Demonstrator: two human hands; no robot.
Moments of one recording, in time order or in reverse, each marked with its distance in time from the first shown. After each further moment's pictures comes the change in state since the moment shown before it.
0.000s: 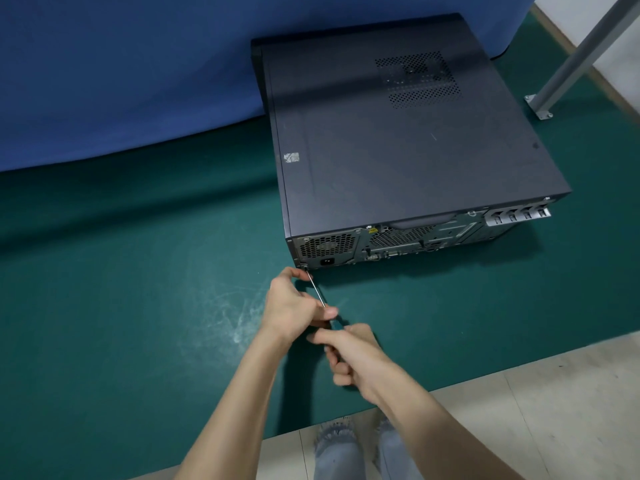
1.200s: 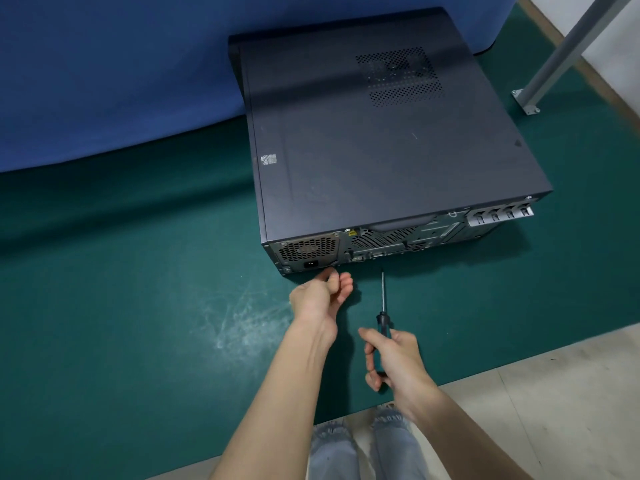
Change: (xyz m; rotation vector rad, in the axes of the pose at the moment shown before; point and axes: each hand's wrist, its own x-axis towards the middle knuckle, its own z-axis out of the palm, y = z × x) left_hand 0.015 0.018 0.074 -0.850 0.116 -0.282; right_hand -0.002 0.015 -0.065 0.202 0.216 -0.097
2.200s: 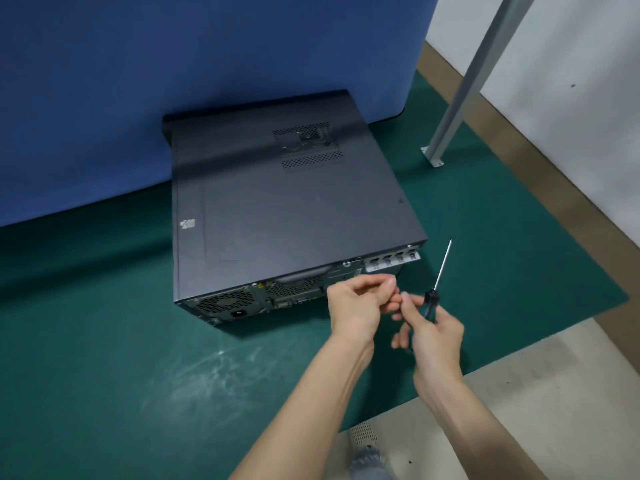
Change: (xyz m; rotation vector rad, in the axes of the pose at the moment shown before) left_hand -0.085 -0.055 0.144 0.337 -0.349 0.196; right_hand -0.015 -0.104 -0.120 0.320 0.261 -0.564
